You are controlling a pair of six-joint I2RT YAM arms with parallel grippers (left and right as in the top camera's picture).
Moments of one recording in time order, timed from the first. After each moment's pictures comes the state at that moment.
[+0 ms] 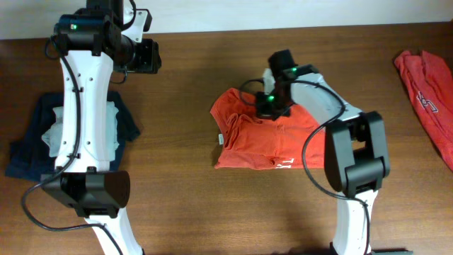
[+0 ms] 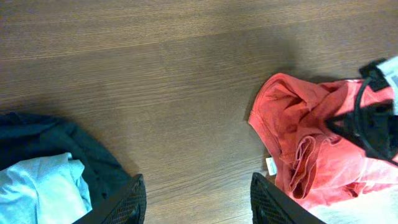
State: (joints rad) left arm -0.07 2.07 2.39 -1.44 0.17 0.04; right arm 0.26 2.19 1.65 -0.81 -0.37 0.26
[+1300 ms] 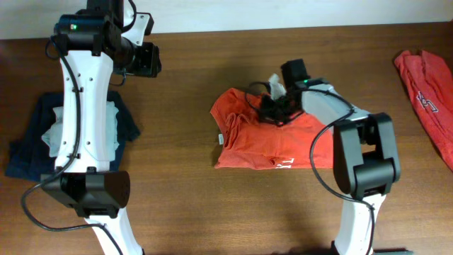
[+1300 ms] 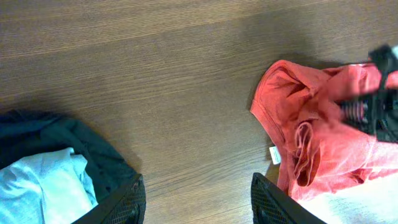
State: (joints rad) left arm -0.07 2.07 2.39 -1.47 0.17 0.09; right arm 0.20 2.14 1.45 -0.48 -0.64 0.32
